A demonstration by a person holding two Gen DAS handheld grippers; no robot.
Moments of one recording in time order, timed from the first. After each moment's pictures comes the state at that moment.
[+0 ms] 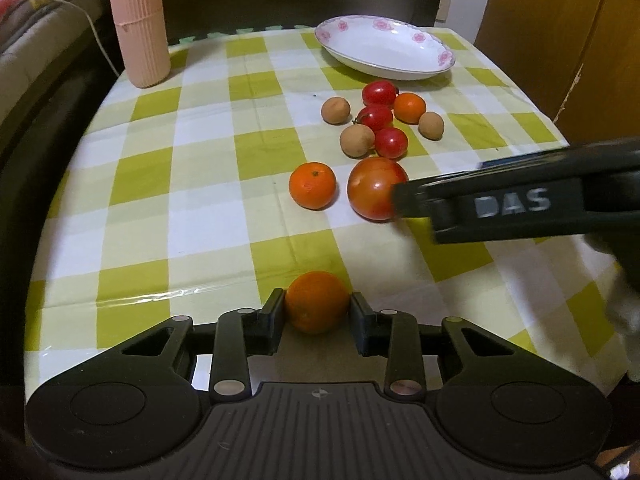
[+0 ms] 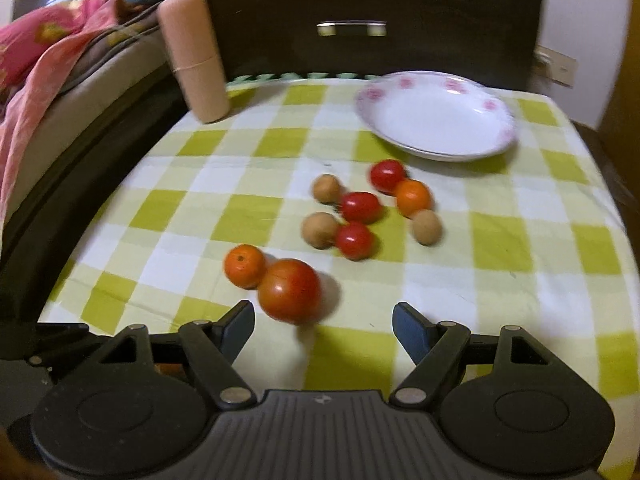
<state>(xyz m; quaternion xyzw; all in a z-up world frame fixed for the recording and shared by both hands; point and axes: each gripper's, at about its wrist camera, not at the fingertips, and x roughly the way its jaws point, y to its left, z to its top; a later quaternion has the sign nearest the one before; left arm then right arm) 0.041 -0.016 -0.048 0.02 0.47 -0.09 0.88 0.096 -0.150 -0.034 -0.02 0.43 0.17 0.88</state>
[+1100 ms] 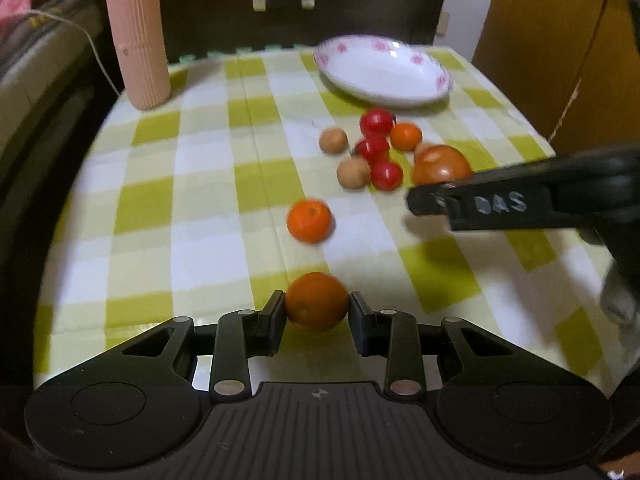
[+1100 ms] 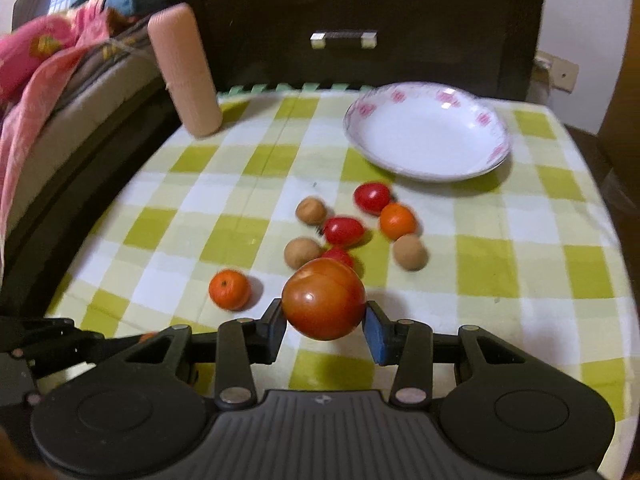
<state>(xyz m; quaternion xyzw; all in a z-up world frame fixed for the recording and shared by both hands) 0.052 -0.019 -0.025 0.02 0.45 -0.09 0.89 0.107 -0.168 -0.018 -0.01 0.42 0.16 0.89</state>
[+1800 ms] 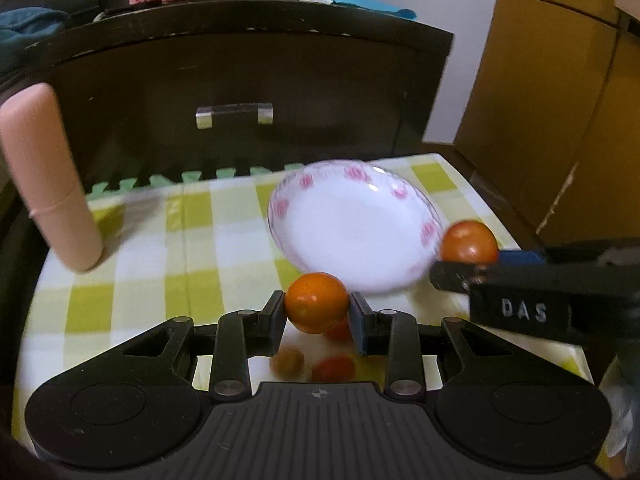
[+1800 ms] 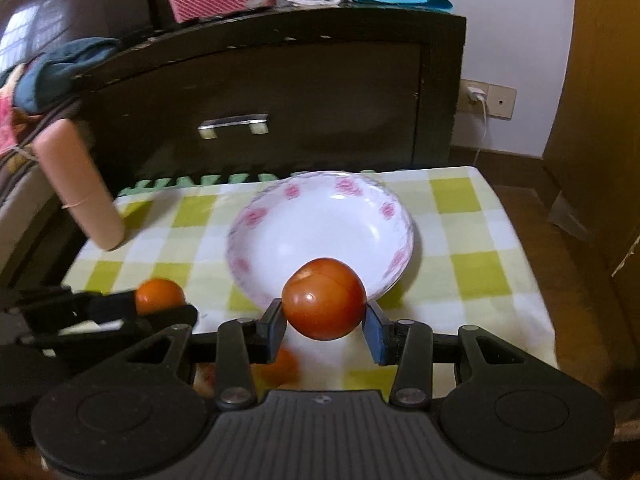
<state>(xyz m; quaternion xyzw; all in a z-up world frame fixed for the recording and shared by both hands) 0.193 -0.065 0.018 0.00 0.38 -0.12 0.92 0.209 -0.222 0.016 0.02 0.39 0.08 0.92</state>
